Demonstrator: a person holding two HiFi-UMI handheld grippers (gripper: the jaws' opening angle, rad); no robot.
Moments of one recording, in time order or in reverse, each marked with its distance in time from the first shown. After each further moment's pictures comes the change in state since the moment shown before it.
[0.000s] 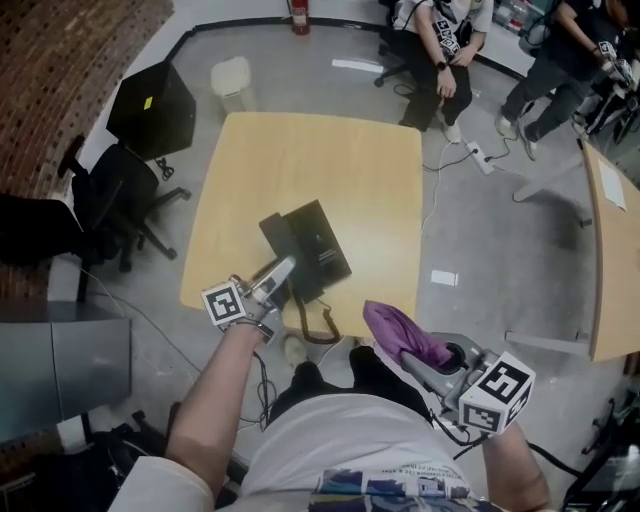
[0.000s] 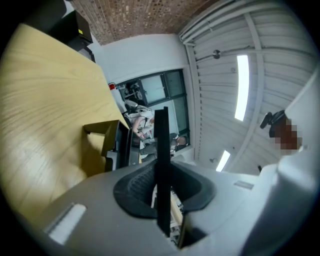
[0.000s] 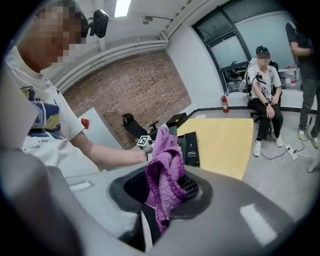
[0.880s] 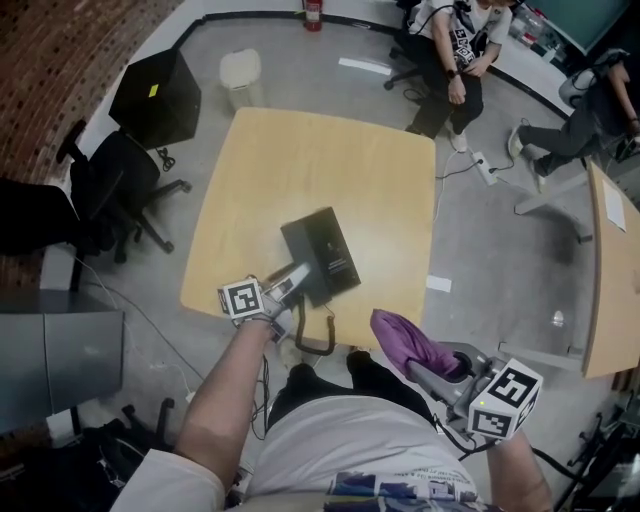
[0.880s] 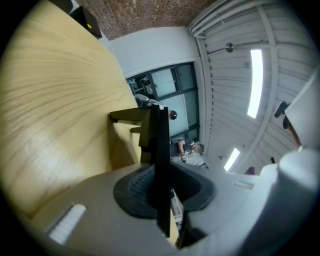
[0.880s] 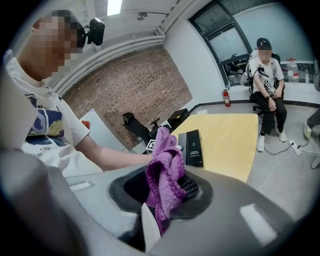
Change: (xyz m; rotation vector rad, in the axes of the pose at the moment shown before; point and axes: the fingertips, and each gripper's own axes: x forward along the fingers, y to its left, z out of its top) left arm 0.003 0.068 -0.023 -0.011 0.086 0.132; right arm 0.010 0.002 0.010 0.042 0.055 0.029
